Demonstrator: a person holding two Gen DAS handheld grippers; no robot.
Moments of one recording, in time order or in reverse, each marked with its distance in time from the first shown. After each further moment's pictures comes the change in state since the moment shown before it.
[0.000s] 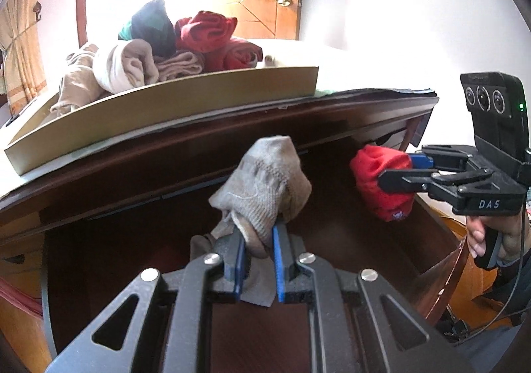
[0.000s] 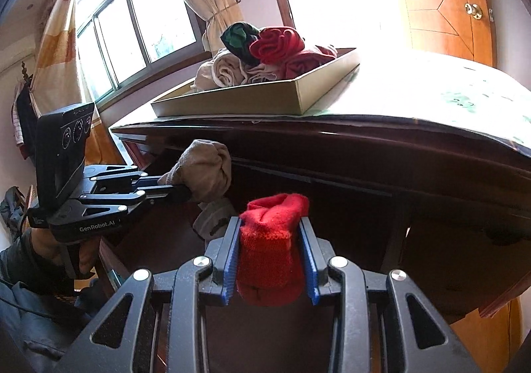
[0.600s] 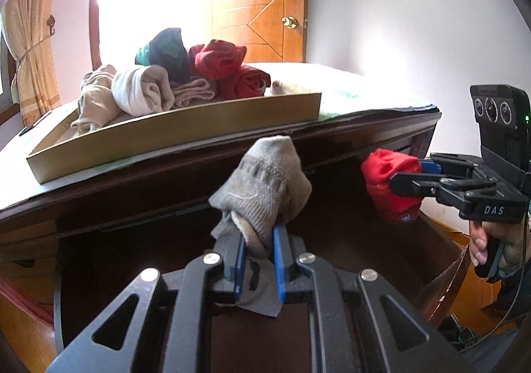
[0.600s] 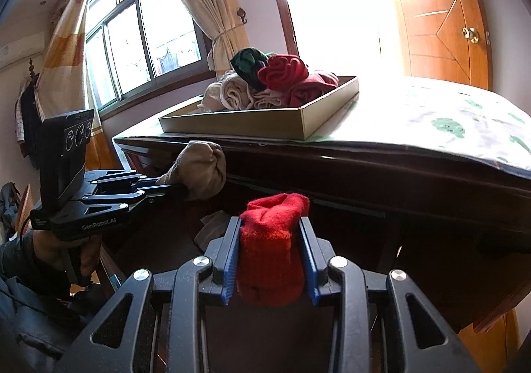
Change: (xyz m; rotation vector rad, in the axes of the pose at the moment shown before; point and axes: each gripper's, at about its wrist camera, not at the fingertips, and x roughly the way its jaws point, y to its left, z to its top) left arm -0.015 -0.002 -0.005 0.000 -0.108 0.046; right arm -0.016 0.007 -0.003 -0.049 -0.107 -0.018
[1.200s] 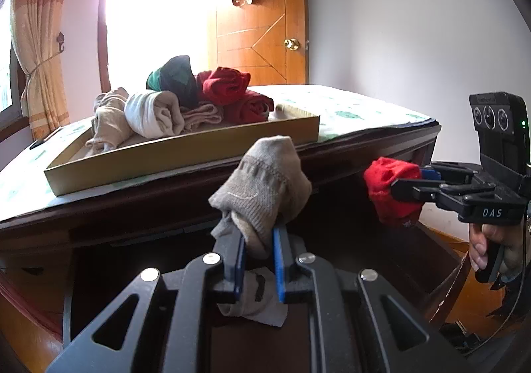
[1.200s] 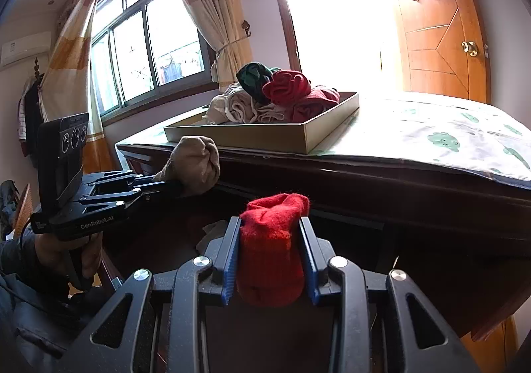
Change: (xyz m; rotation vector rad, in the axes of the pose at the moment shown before) left arm -0.015 -0.002 -0.003 0.014 -0.106 0.027; right arm -0.008 0.003 -0.001 -0.023 -0.062 -0.004
